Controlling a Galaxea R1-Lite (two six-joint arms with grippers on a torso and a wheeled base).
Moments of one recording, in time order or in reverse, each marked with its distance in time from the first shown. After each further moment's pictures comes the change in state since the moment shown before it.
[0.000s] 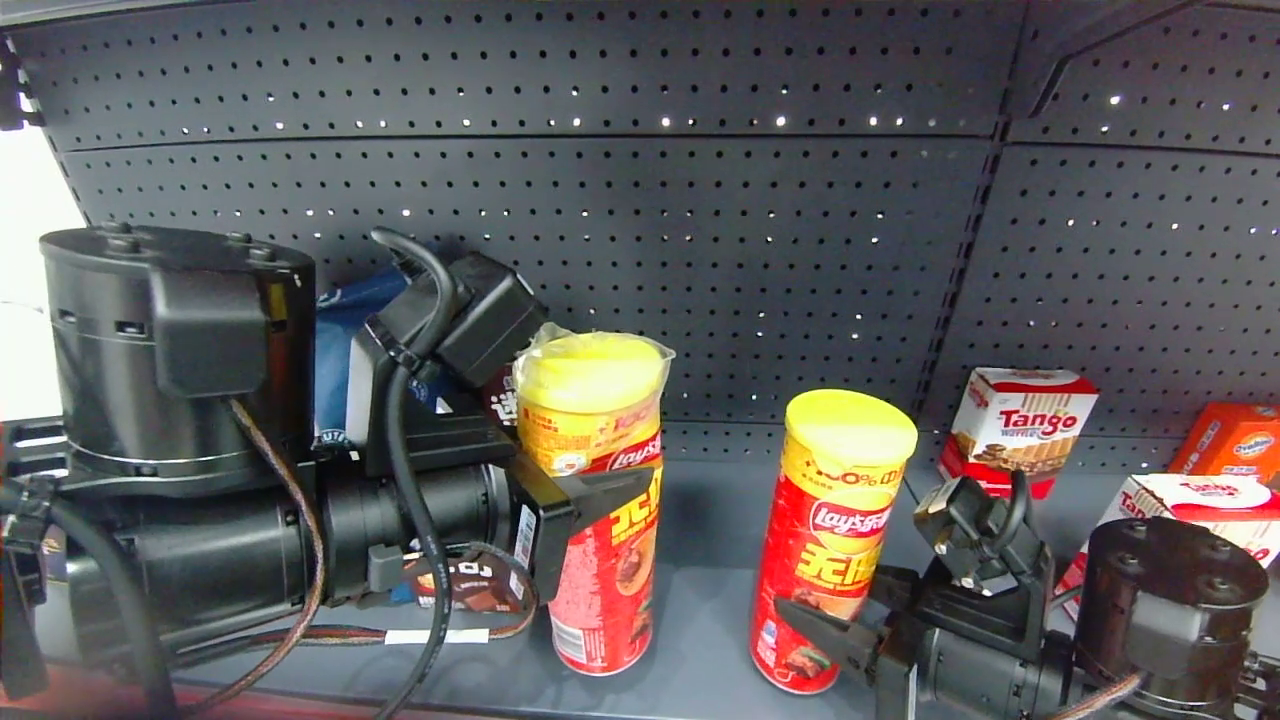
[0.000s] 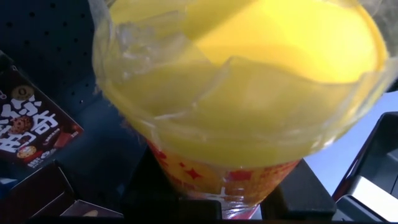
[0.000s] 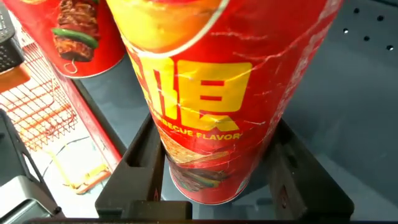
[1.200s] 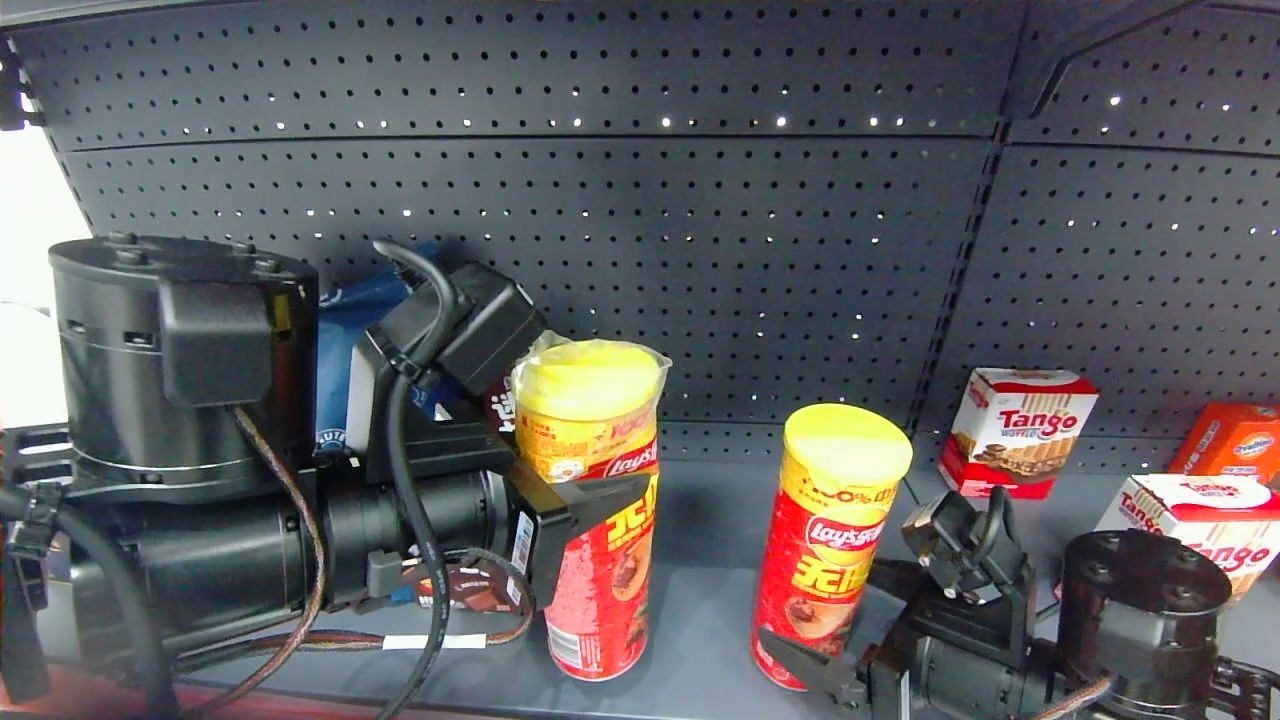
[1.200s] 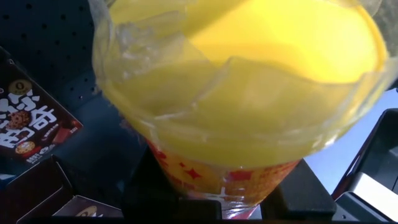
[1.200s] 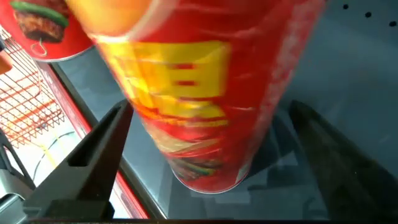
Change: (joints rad) left arm 0.006 0.000 0.011 0.000 0.000 0.001; right arm -0.020 0.052 0.028 -0.047 -0.001 -0.012
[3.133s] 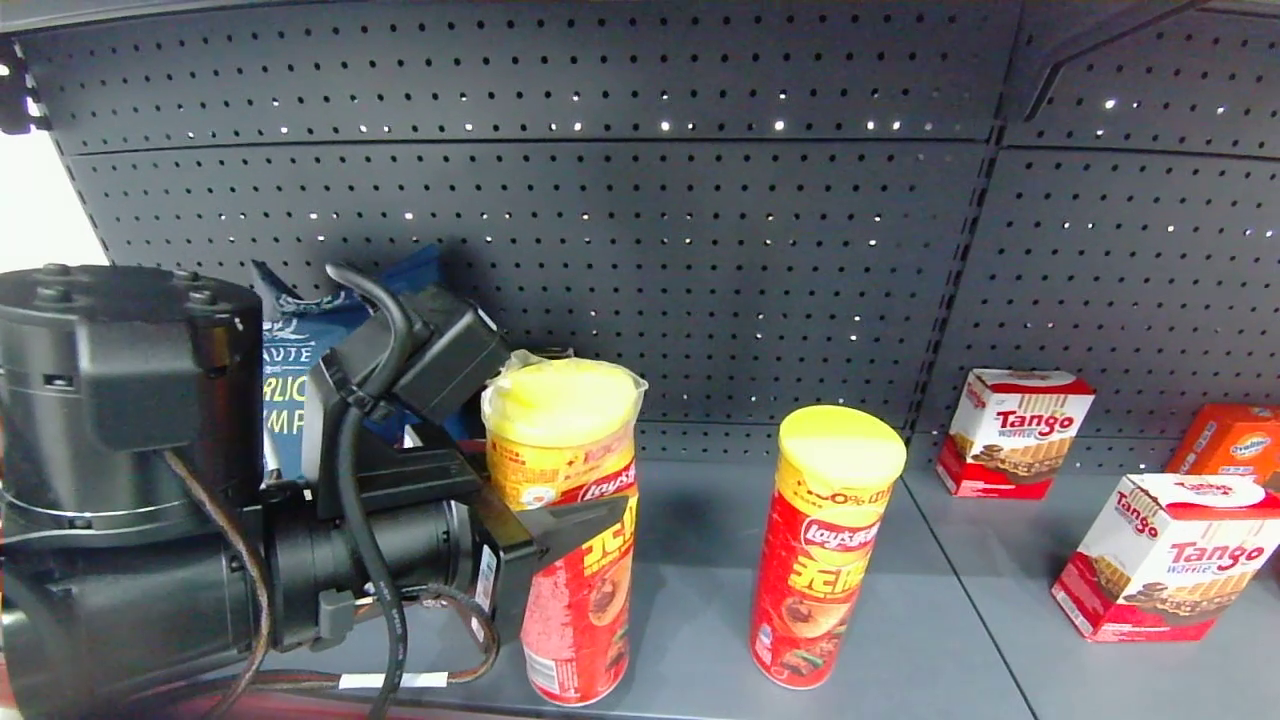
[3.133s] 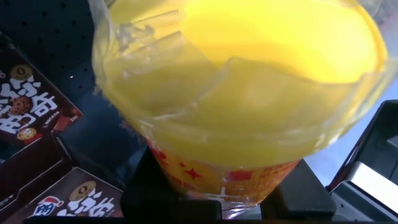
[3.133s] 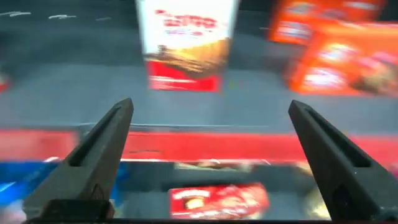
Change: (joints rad) left arm -0.003 -0.056 0.059 0.000 0.001 0.003; right arm -0.462 -1.575 0.015 1.407 -0.507 -0.093
